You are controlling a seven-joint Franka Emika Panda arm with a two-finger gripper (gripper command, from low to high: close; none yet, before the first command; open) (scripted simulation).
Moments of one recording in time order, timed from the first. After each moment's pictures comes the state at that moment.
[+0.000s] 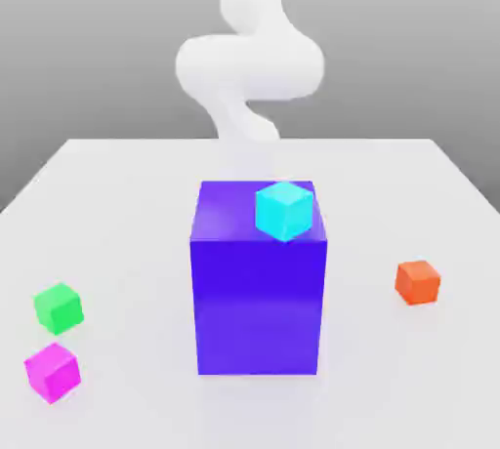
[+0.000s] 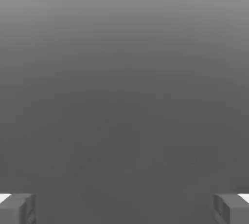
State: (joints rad) arm -0.02 -0.71 -0.03 -2.32 0.01 2.34 0.80
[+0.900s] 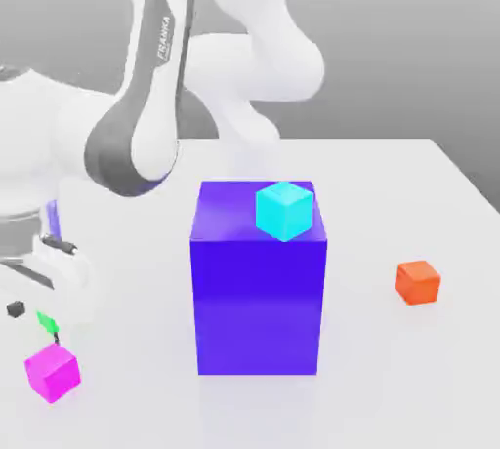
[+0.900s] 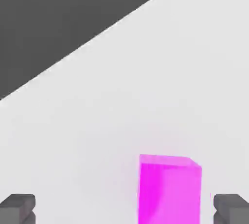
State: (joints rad) arm -0.27 0.28 -0.28 -2.47 0.20 2.74 0.70
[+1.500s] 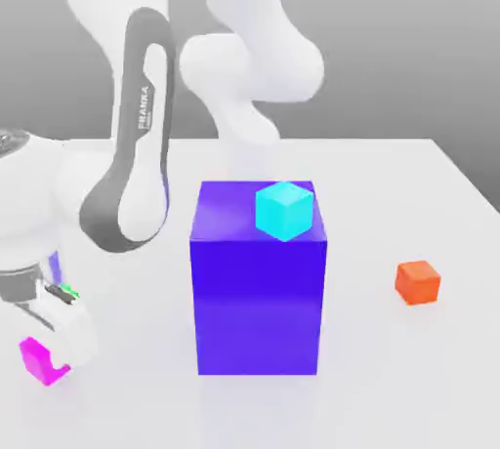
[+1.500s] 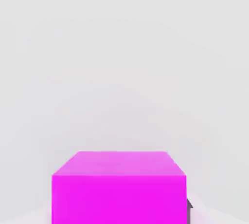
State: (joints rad) arm -0.29 0.24 -0.29 -2.50 0.17 2.73 0.74
